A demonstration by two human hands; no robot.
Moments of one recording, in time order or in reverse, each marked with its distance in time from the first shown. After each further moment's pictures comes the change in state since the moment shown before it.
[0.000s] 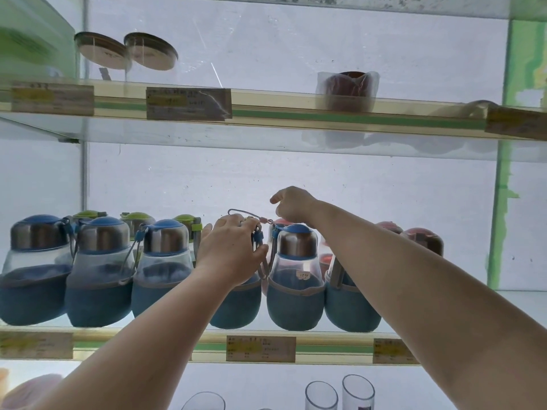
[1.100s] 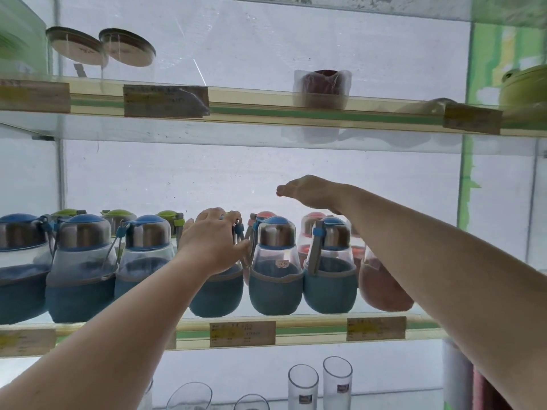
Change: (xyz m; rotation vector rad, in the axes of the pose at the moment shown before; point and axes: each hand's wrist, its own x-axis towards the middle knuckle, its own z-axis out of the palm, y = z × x) left_hand 0.000 0.000 -0.007 0.032 -0.106 0.001; right_hand -0.041 0.030 -0.043 0.041 -0.110 0.002
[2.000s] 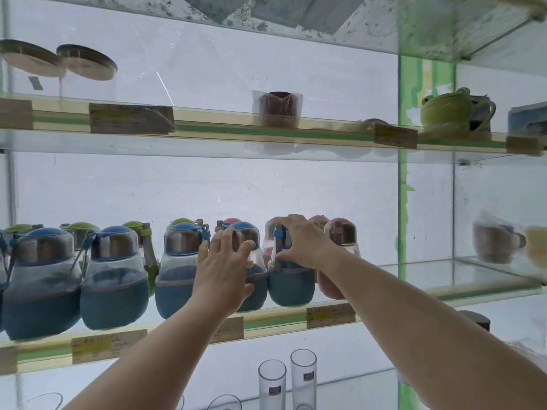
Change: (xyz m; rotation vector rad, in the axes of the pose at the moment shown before) left_hand -0.048 0.059 0.021 0.009 0.086 0.208; right_hand -0.072 0.047 0.043 -0.242 0.283 0.027
